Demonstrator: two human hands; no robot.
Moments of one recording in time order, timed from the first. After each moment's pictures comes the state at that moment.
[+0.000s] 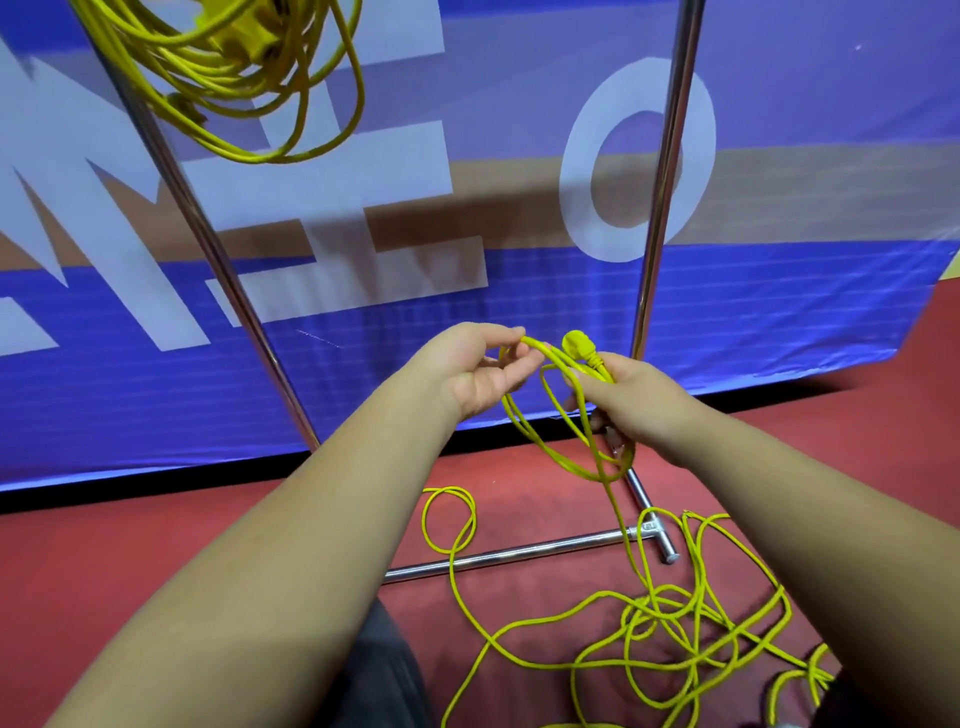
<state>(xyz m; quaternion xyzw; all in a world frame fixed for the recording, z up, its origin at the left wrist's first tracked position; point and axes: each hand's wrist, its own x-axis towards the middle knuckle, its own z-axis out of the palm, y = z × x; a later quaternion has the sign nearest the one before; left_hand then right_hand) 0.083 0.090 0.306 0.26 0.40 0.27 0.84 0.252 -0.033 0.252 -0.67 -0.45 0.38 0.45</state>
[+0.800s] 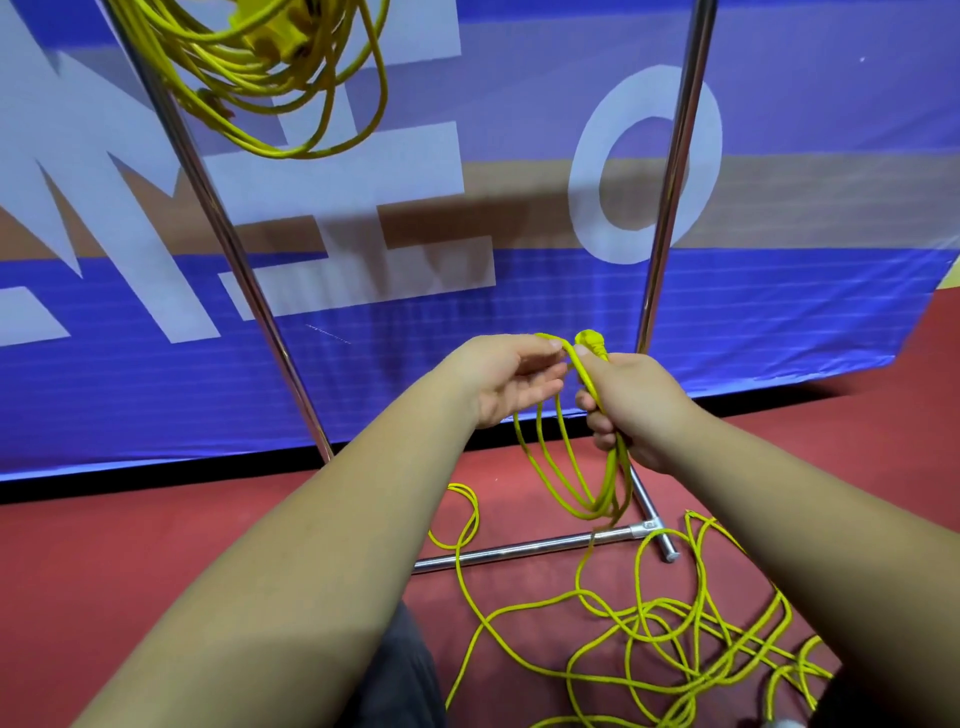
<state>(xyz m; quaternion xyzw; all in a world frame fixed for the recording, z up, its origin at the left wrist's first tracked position) 0.085 0.069 0.298 0.42 0.39 0.22 0.79 0.209 -0.039 0.275 -0.63 -0.30 0.45 0.56</state>
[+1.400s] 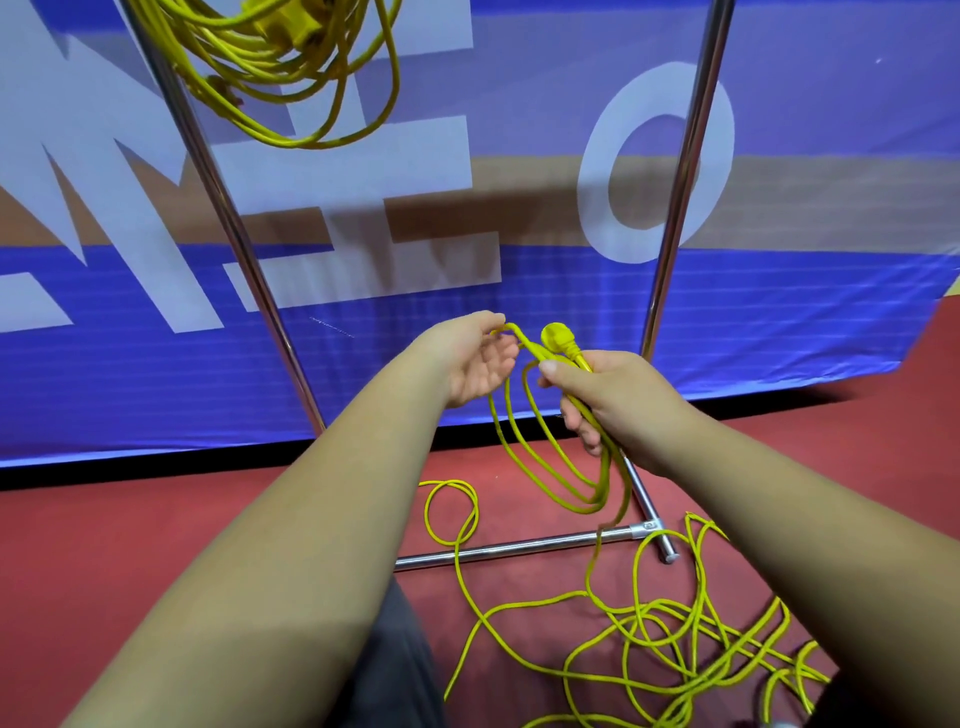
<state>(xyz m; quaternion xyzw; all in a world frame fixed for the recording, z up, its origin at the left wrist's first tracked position) 0.060 0.105 0.301 0.41 0.47 0.24 0.74 0.196 -0.044 0.283 -0.59 -0.43 0.45 0.51</state>
